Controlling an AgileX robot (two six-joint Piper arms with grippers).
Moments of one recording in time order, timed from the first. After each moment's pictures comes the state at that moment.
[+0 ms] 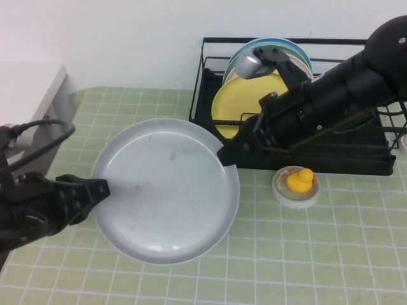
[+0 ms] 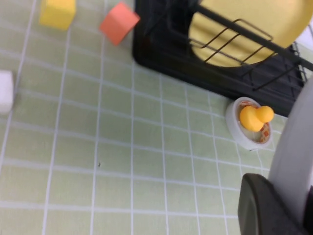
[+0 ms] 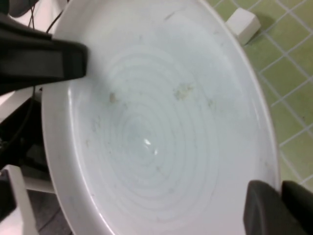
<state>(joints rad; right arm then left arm) 0.41 1.83 -1.49 0.91 1.01 -0.81 -0.21 1.09 -0.62 -1.16 0.38 0.64</state>
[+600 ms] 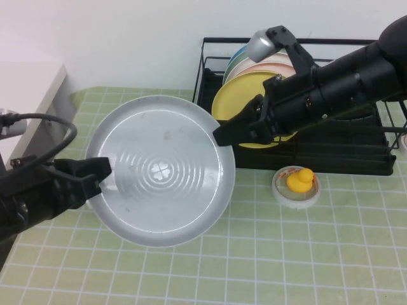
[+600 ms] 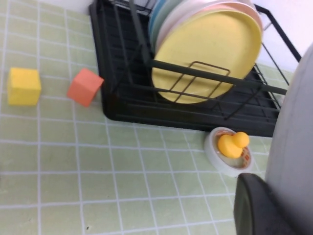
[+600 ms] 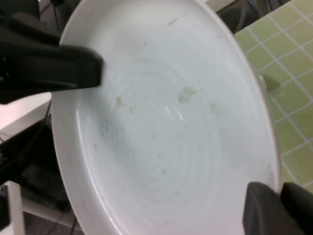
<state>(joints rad) 0.39 1.83 -1.49 1.08 1.01 -1.05 -0.19 1.10 -0.62 -1.55 0.44 1.20</state>
